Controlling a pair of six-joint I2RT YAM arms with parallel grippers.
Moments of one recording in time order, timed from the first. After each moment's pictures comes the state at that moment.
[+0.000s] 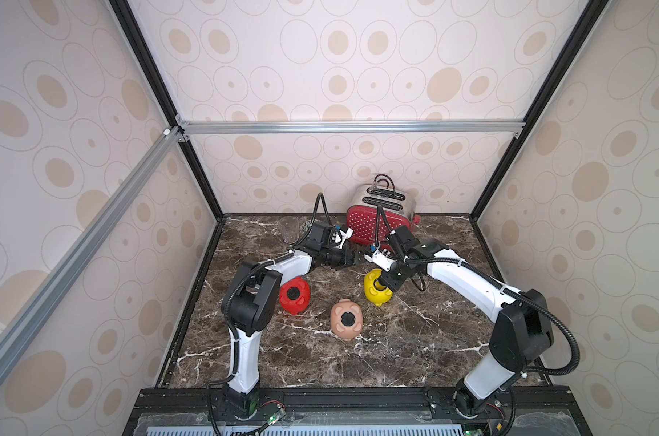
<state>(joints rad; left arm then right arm) -0.45 2.02 1.39 -0.04 0.81 -0.56 0.51 1.65 1.37 -0.89 -0.11 -0.36</state>
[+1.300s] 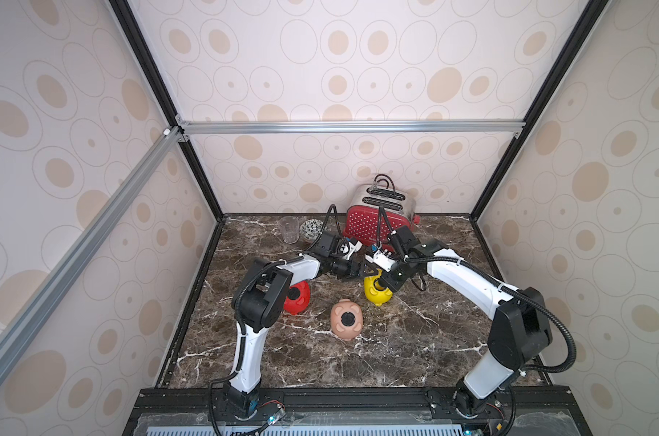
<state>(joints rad) -0.51 2.10 1.39 -0.07 0.90 -0.52 0.49 1.67 1.36 -0.89 -0.15 -0.36</state>
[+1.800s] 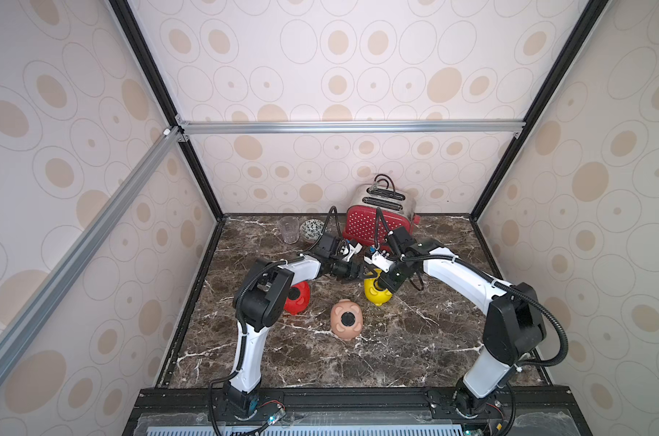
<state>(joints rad) -0.51 2.12 1.39 -0.09 0.90 -0.50 0.49 1.72 1.39 -0.90 -0.15 -0.36</state>
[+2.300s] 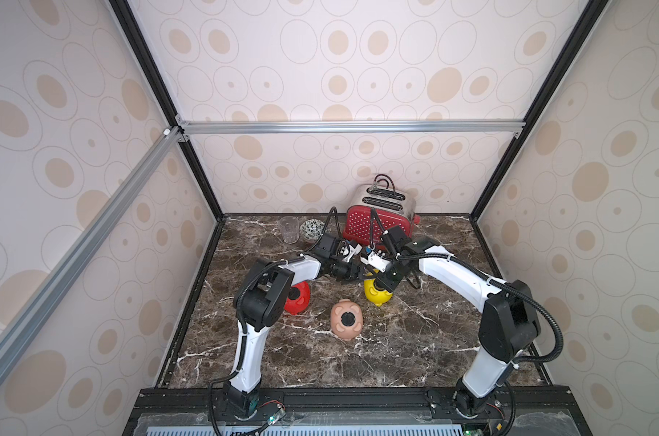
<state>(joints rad) -0.51 2.12 1.39 -0.10 0.89 -0.50 0.53 1.75 1.42 -0.92 -0.12 -0.39</state>
